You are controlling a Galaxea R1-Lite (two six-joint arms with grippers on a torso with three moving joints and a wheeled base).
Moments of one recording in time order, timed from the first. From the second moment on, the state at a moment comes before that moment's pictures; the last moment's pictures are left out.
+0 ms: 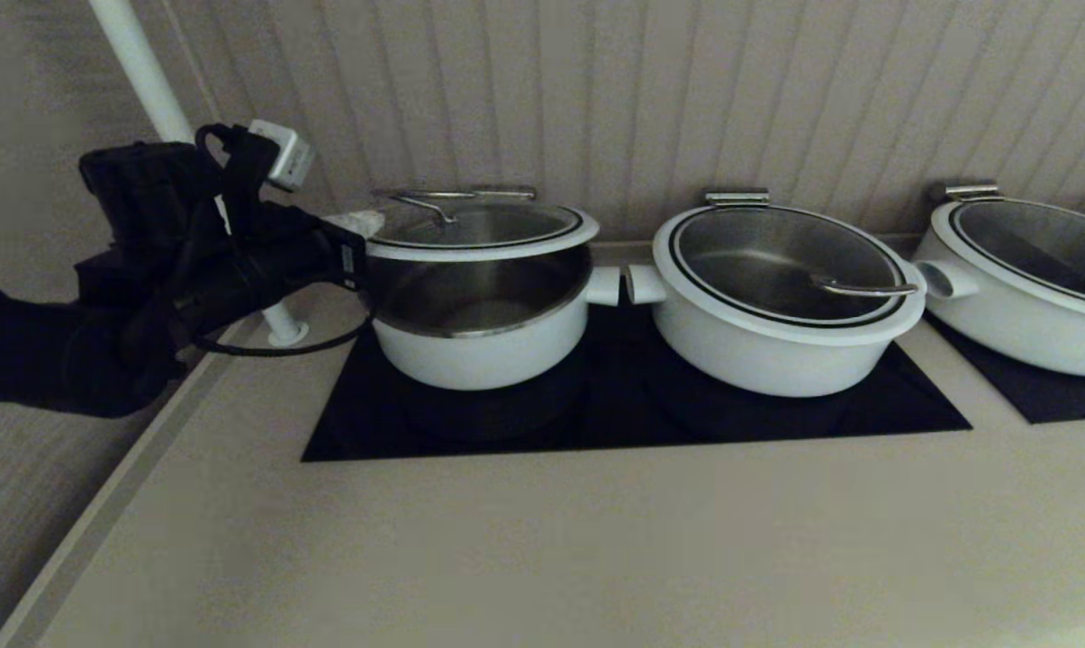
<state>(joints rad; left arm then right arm) -0.16 1.79 -1.04 -0.77 -0.21 0.17 -0.01 0.00 0.00 0.00 0.05 -0.09</state>
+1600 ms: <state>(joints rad) -0.16 1.83 -0.96 -0.81 -0.21 0.17 -0.01 0.00 0.00 0.00 0.05 -0.09</state>
